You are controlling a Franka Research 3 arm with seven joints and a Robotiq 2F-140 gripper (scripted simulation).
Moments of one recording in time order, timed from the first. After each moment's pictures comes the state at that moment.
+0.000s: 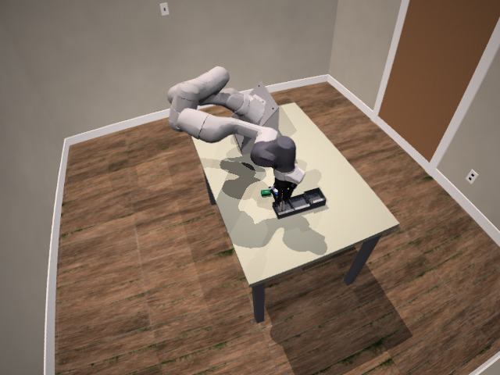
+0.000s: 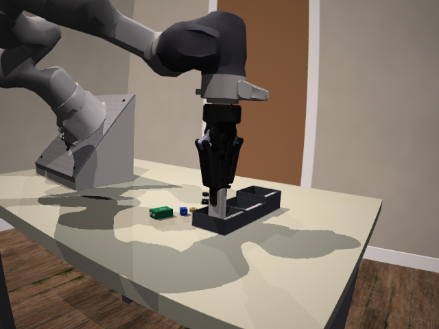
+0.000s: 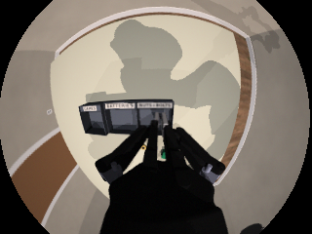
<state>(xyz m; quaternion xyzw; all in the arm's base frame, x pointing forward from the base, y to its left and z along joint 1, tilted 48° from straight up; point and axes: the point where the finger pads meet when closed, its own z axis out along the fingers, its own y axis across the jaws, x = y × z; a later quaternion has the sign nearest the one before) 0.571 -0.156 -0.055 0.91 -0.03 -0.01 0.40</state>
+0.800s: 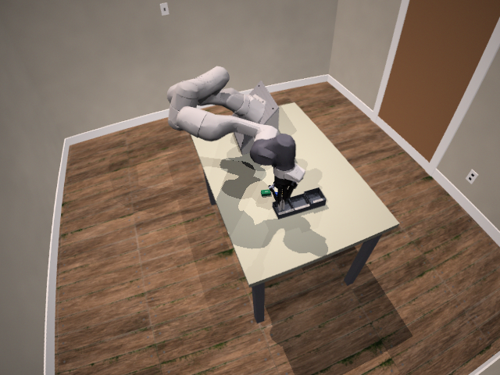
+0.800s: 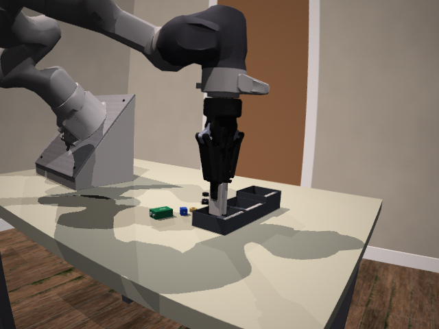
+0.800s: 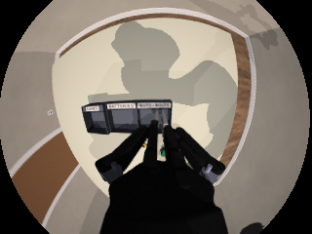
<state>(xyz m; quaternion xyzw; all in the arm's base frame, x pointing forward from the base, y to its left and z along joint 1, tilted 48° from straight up) 0.574 -0.148 -0.046 0.91 -0.03 -0.01 0.40</state>
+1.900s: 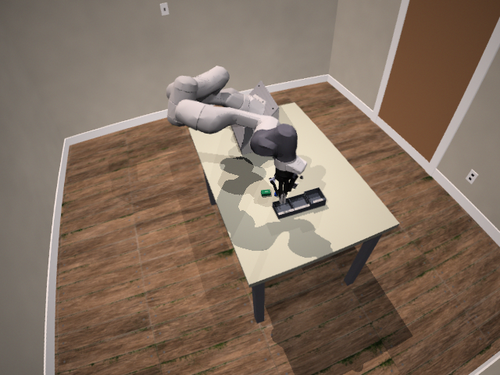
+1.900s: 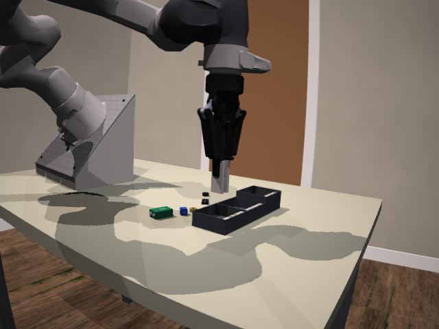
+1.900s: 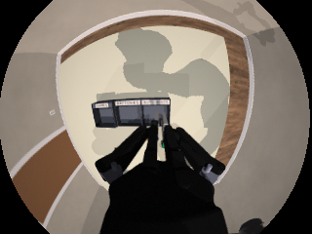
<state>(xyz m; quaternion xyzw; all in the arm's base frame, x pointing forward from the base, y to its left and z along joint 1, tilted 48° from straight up) 0.577 -0.112 -0.017 0.91 -0.03 0.00 0.40</state>
